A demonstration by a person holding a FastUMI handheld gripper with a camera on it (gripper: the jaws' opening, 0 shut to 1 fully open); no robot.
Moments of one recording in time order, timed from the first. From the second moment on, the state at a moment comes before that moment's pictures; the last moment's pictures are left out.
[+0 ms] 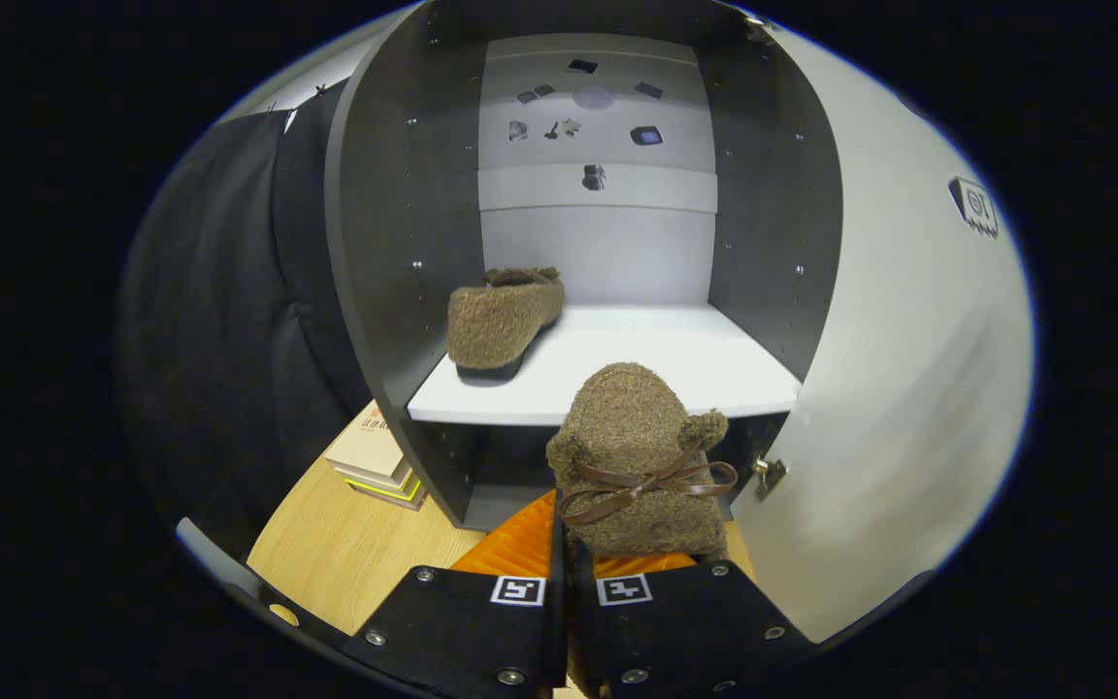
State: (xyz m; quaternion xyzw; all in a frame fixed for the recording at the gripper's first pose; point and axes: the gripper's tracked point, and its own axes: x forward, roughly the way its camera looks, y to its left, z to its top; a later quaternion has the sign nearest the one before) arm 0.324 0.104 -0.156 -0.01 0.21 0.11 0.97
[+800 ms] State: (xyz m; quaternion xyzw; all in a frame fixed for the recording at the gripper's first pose) arm 0.535 0.109 -0.108 -0.04 0.22 0.09 0.97
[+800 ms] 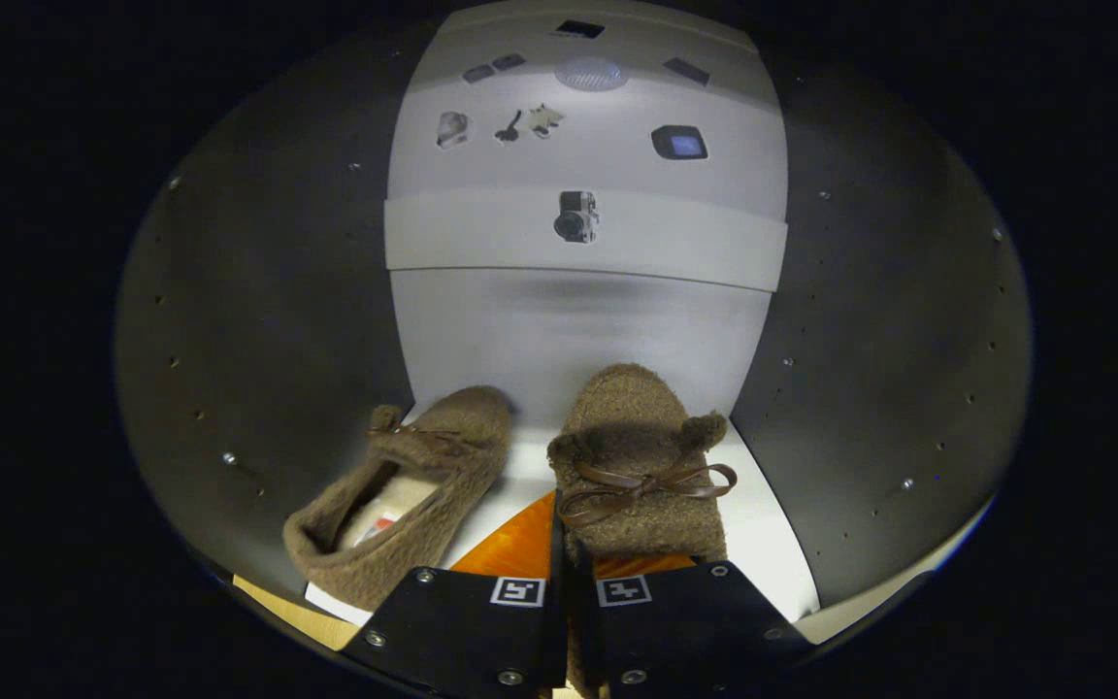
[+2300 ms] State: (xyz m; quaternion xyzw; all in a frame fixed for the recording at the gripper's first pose) arm 0.397 0.084 -0.050 -0.01 0.18 0.05 0.98
